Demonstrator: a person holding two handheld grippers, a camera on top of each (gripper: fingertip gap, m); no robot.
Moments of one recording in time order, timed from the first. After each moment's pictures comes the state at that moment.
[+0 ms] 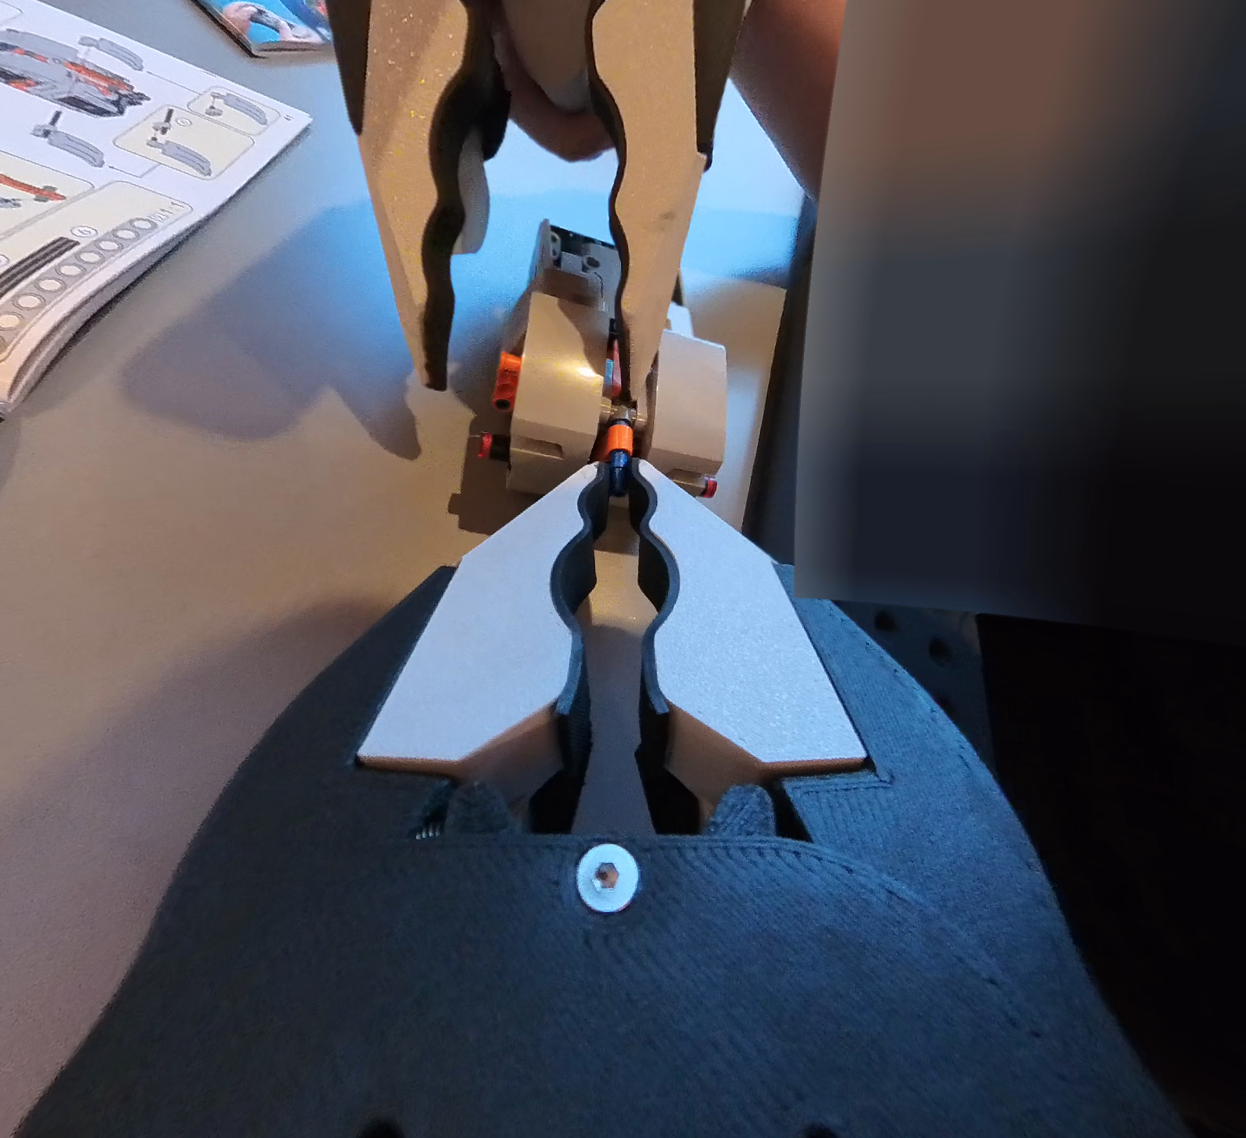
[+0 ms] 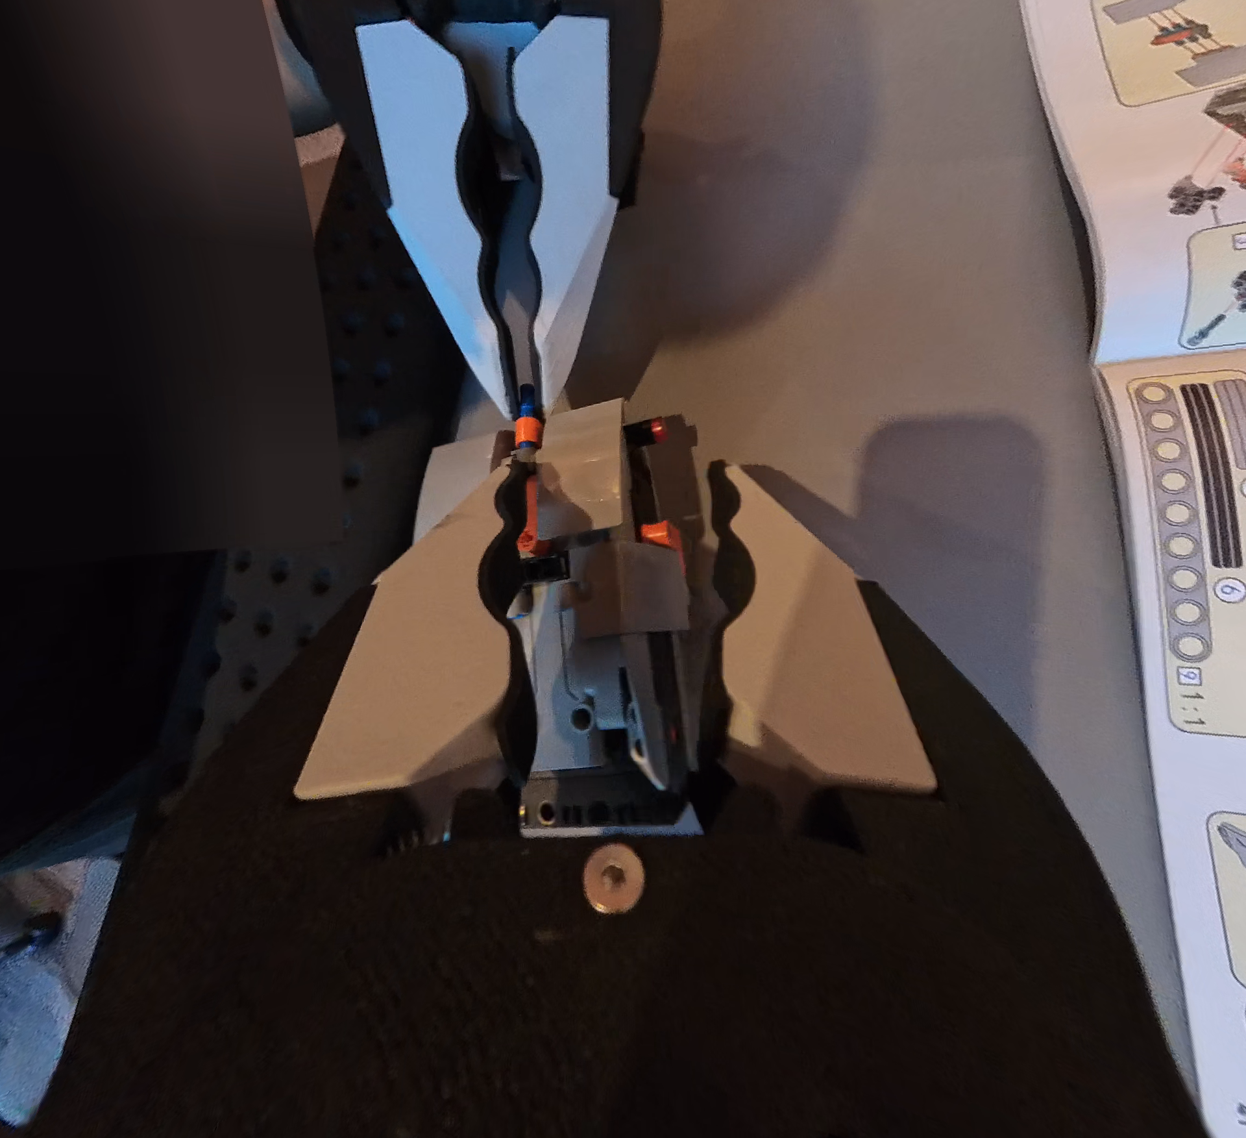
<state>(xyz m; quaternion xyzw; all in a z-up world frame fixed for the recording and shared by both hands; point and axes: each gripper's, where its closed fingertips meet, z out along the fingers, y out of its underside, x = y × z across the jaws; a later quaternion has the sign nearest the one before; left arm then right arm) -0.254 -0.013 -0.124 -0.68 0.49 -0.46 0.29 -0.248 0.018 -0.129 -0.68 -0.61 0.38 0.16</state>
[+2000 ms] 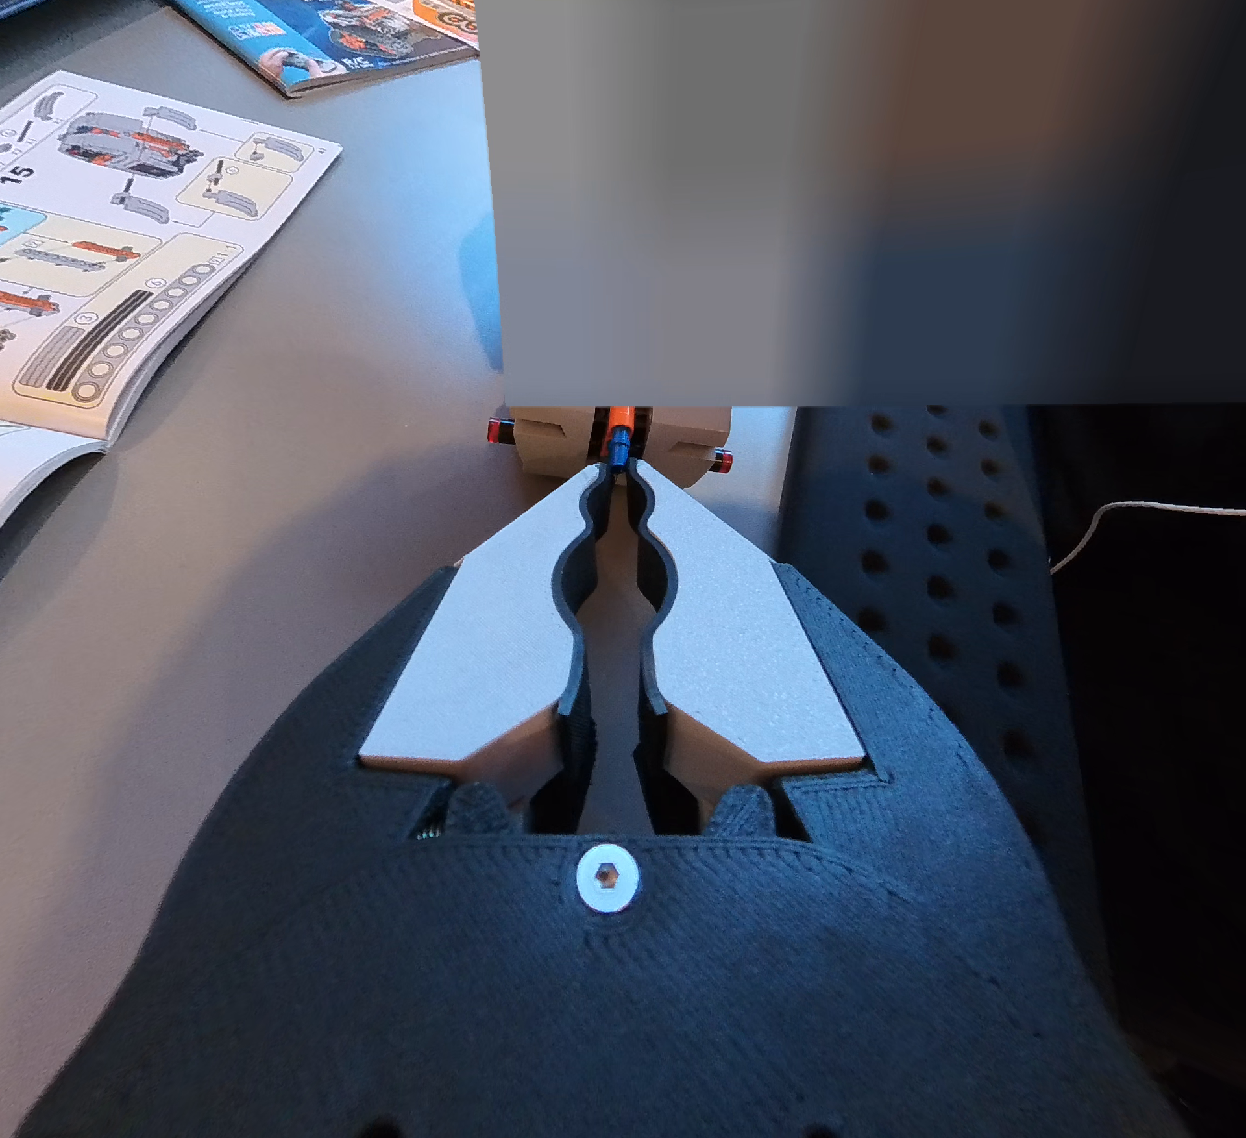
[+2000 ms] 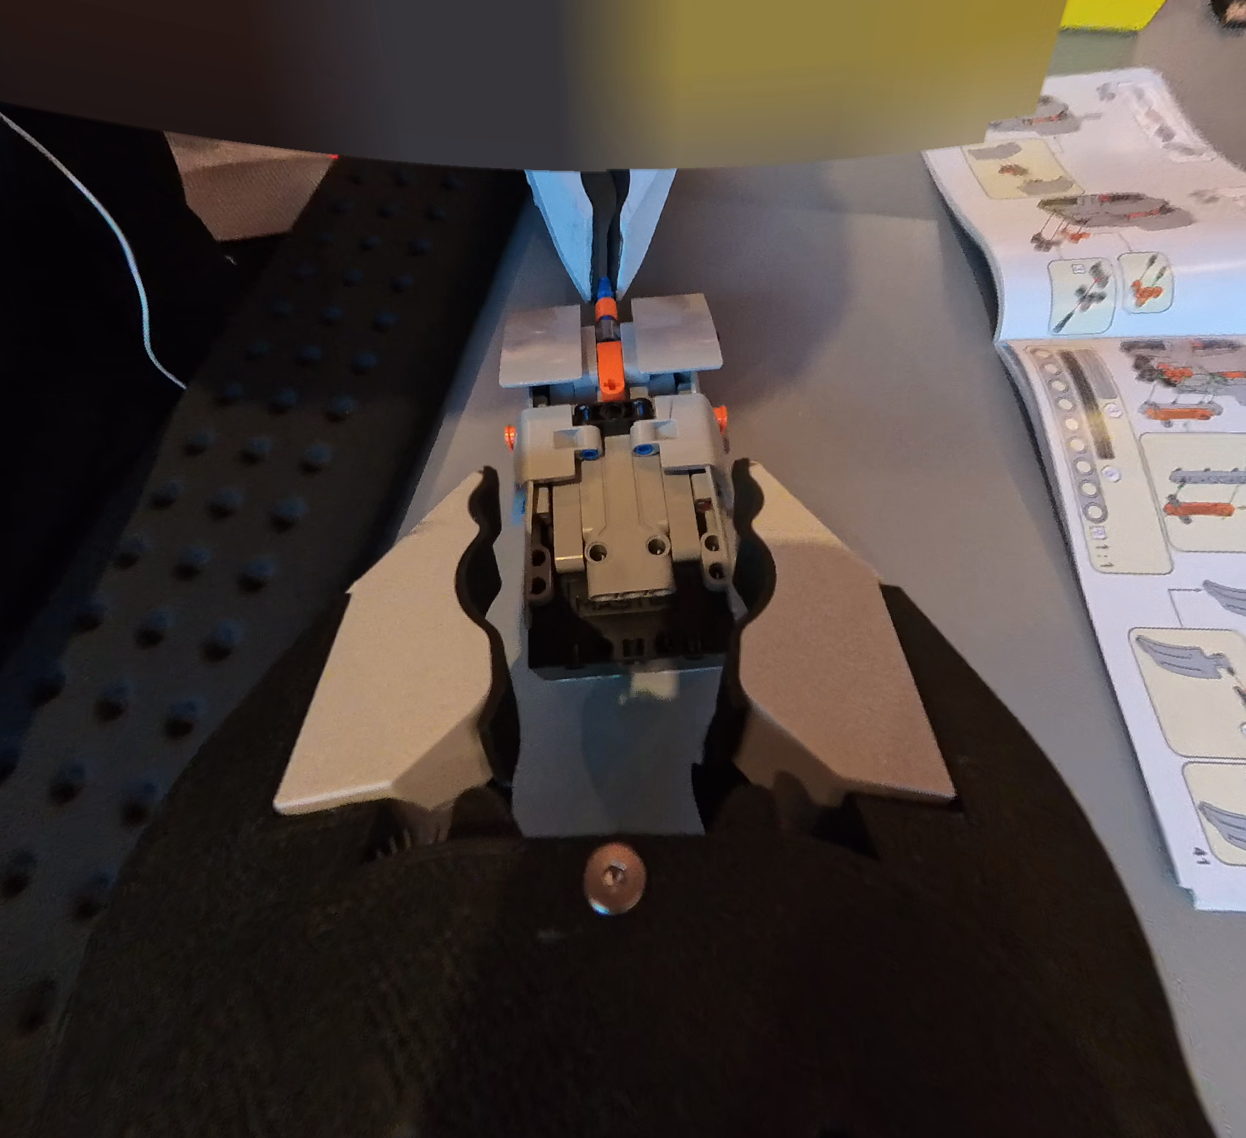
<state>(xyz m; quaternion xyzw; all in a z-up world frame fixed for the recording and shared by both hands) -0.260 -0.009 -0.128 -0.67 0.53 -0.40 0.33 -0.203 0.000 -0.125 -0.63 -0.61 0.36 0.32</state>
